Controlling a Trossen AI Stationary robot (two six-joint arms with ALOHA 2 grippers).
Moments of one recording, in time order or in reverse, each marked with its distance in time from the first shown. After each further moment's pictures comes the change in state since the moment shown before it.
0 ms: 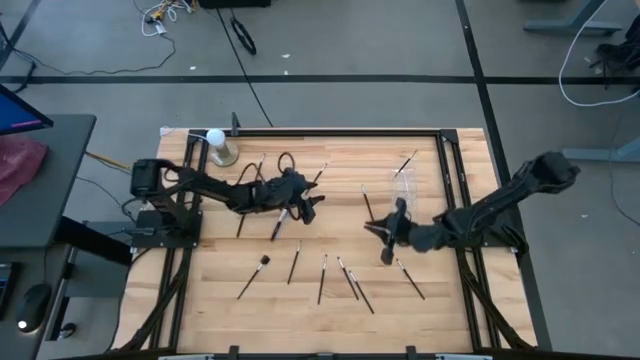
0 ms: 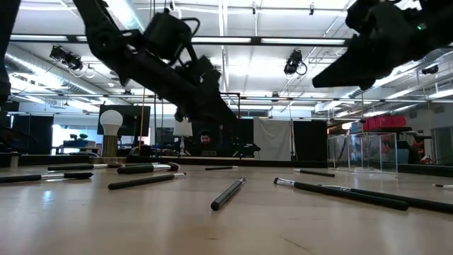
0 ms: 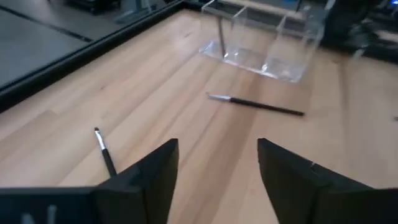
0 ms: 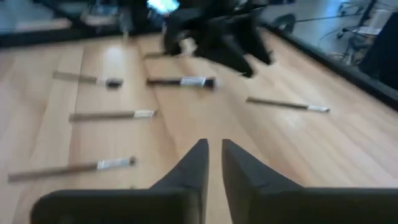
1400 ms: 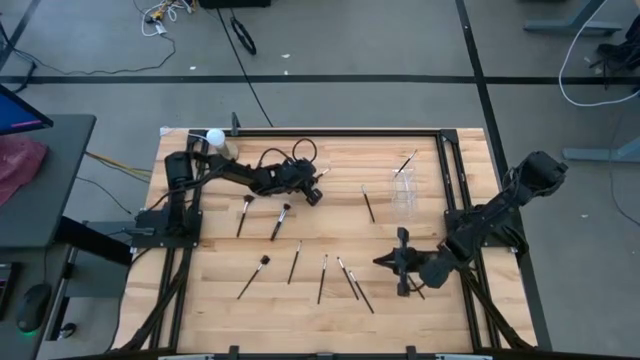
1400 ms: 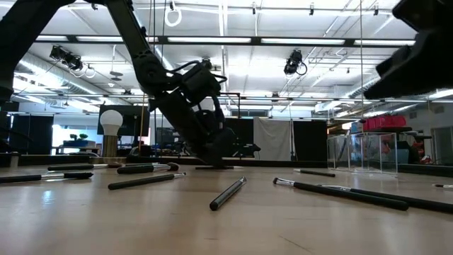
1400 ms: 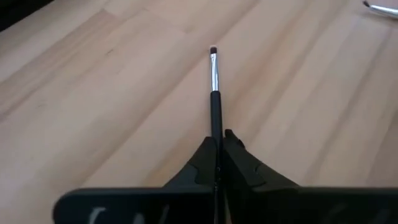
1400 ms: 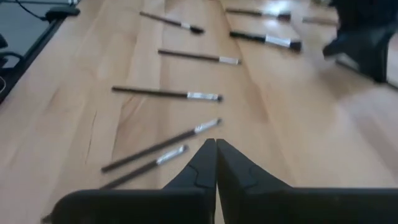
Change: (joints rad) left arm 0.157 0.285 0.199 -0.349 0.072 -0.050; right arm 0.286 0.124 0.000 -0.028 0.000 0.101
